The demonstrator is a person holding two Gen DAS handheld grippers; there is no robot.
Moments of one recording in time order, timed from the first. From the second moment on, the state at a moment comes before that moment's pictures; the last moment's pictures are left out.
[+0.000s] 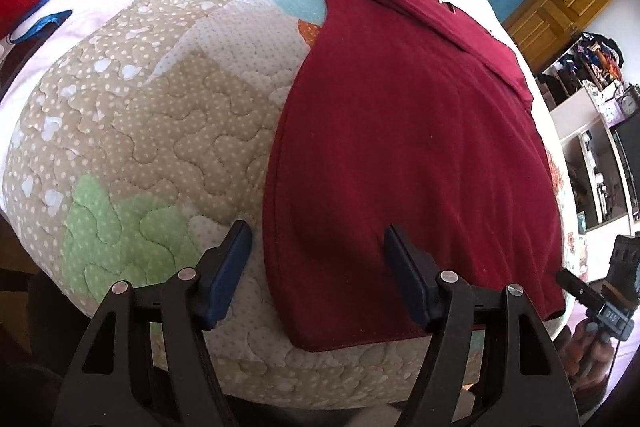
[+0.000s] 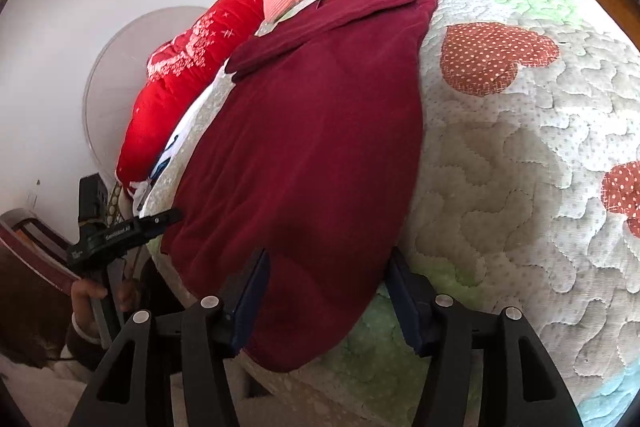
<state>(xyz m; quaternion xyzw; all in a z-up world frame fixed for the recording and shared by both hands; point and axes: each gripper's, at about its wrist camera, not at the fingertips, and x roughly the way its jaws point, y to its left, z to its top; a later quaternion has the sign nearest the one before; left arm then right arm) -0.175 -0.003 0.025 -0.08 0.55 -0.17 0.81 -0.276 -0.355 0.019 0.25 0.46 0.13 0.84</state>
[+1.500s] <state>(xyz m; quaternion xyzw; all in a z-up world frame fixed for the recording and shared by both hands) -0.017 -0.065 0.132 -0.11 0.44 -0.27 0.85 -0.147 -0.393 0.109 0.28 0.29 0.25 0.88</state>
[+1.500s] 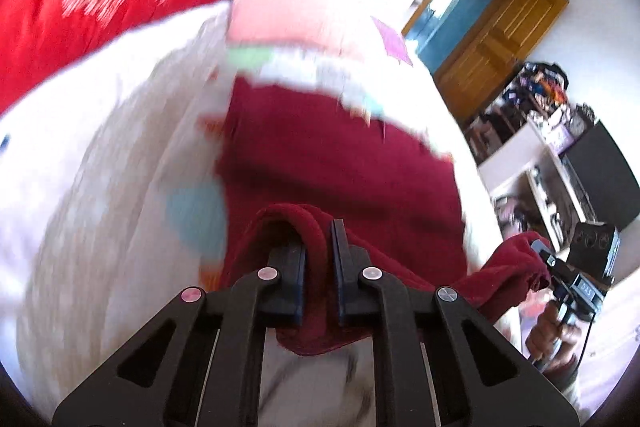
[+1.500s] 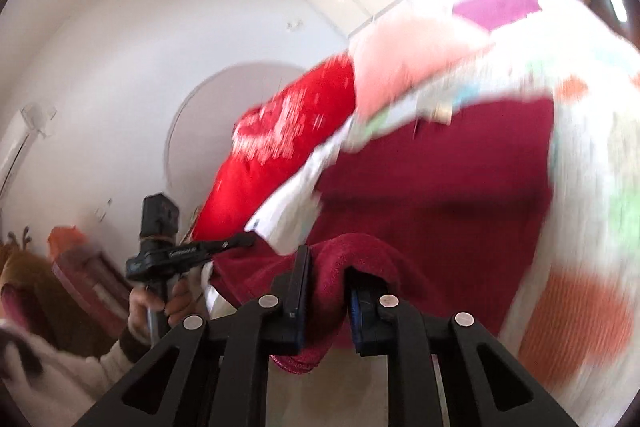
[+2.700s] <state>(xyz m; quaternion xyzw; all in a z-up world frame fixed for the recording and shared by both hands) 0.187 -0.143 0.023 -0.06 0.48 -0.11 0.87 0.082 -0.464 0.026 0.16 0.40 -0.05 0.90</state>
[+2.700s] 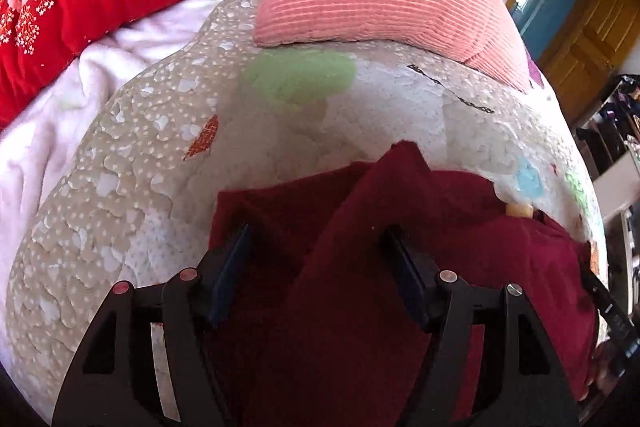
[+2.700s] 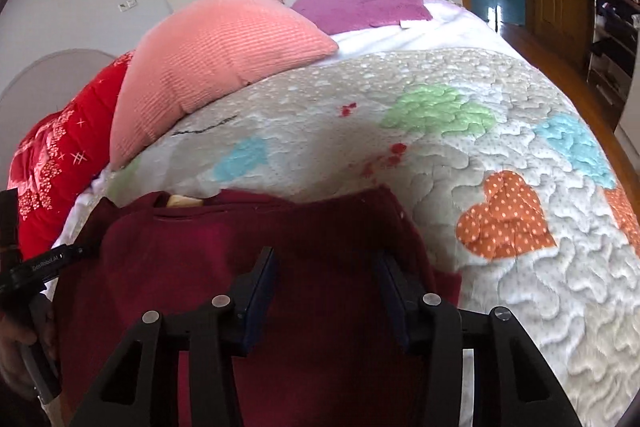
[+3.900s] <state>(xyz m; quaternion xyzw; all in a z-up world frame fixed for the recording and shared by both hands) 0.061 -0.071 0.043 -0.04 0.46 -0.11 0.88 0.015 -0.336 0.067 0.12 0.40 0.03 0.91</state>
